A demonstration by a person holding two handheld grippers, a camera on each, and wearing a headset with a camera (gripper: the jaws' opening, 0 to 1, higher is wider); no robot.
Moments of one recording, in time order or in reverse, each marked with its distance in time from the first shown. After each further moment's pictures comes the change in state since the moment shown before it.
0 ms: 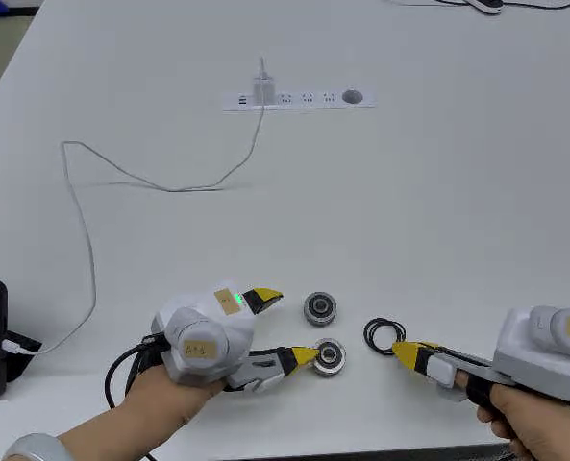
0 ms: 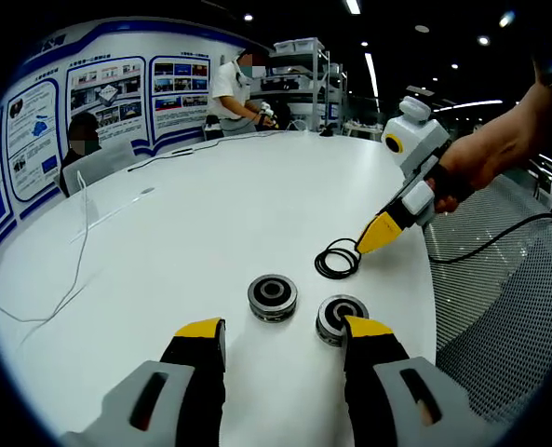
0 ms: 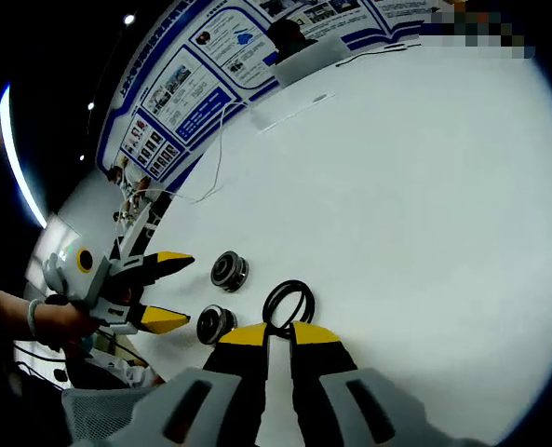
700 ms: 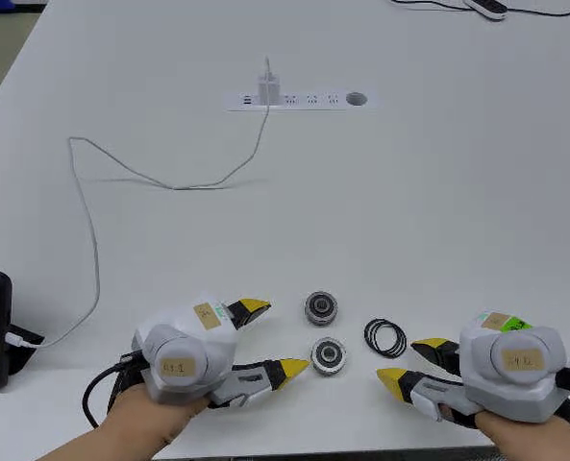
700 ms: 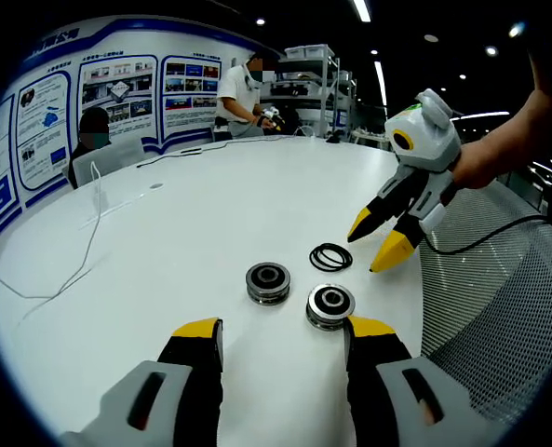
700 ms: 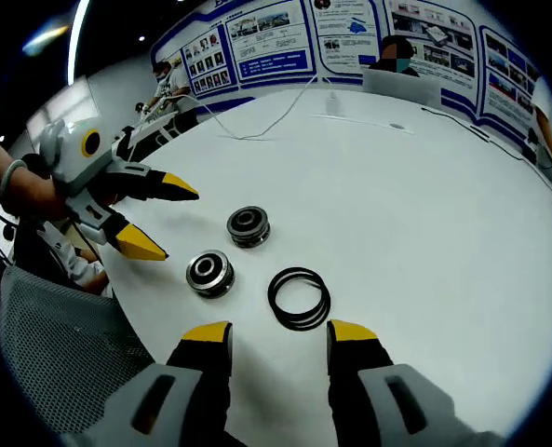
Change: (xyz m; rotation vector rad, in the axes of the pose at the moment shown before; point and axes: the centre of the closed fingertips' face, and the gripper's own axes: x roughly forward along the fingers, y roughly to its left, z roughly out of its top) left arm -0.020 -0.006 -0.009 -0.048 -0.026 0.019; right arm -0.002 0.008 -0.013 -0.530 0.109 -0.081
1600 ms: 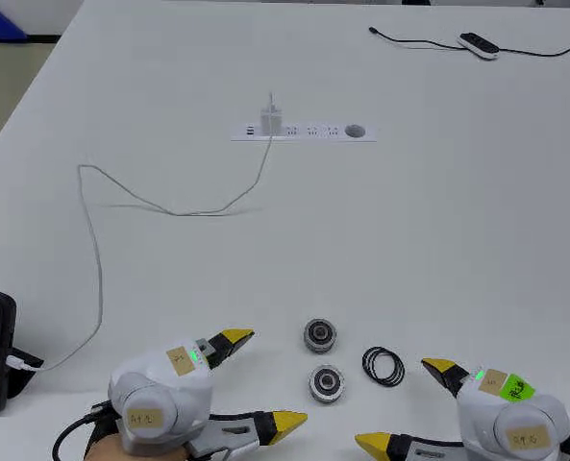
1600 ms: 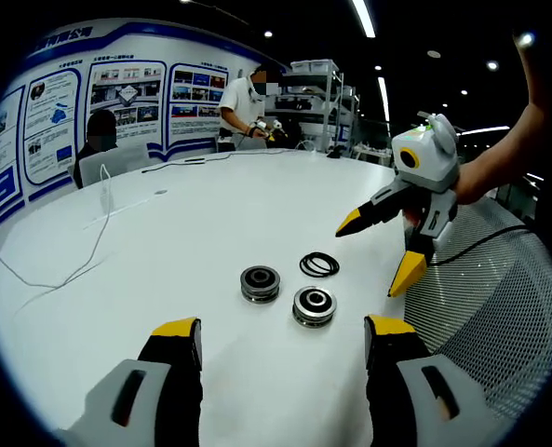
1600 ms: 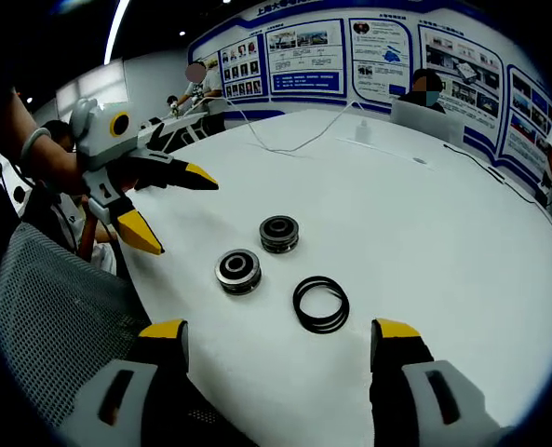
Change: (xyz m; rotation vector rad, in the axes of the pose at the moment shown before) left arm -0.023 -0.009 0.004 -0.035 -0.062 0.000; right arm -0.011 0.018 0.002 -0.141 -0.077 0.043
